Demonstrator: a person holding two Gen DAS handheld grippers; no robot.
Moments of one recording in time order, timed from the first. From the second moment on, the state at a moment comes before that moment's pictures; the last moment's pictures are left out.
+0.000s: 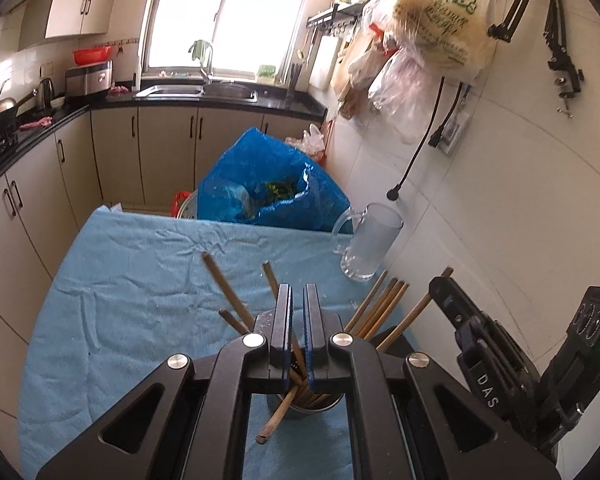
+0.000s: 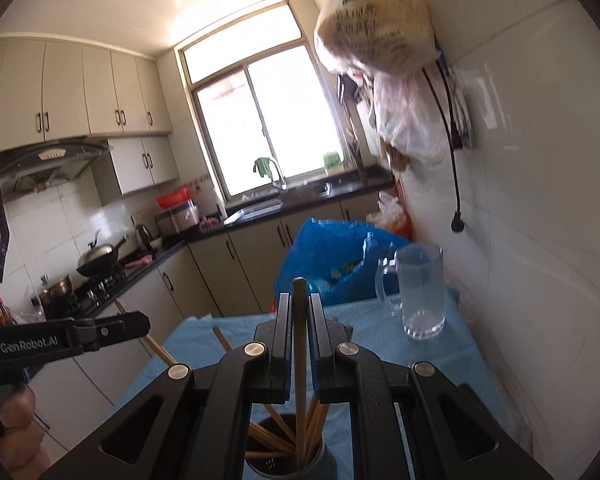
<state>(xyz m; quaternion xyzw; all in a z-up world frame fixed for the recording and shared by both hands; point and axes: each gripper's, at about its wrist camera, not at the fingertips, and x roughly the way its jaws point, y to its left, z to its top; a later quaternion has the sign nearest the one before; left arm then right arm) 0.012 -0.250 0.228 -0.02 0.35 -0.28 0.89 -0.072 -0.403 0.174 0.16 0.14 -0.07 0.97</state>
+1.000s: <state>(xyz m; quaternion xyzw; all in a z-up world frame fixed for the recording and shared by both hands) -0.034 -0.135 0.179 0.00 0.37 -0.27 0.89 -0.181 -0.374 0.157 0.22 0.14 0.00 0.97</state>
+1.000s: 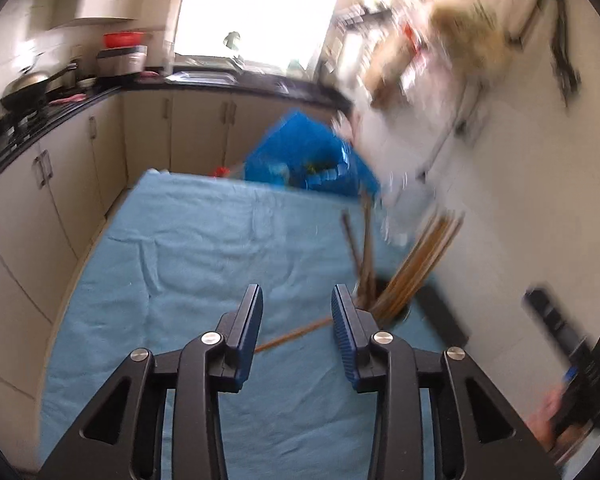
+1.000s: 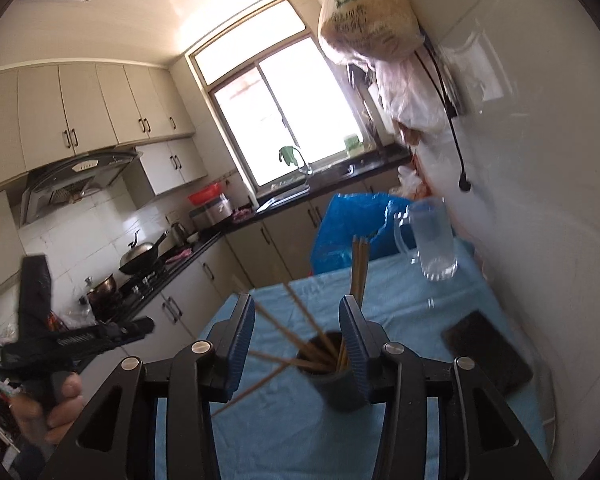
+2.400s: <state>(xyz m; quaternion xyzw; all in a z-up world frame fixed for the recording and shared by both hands) -0.062 -0.176 0.178 0.07 0.30 -0.37 0.88 -0.195 -0.390 0.105 0.26 0.19 -0.03 0.95</state>
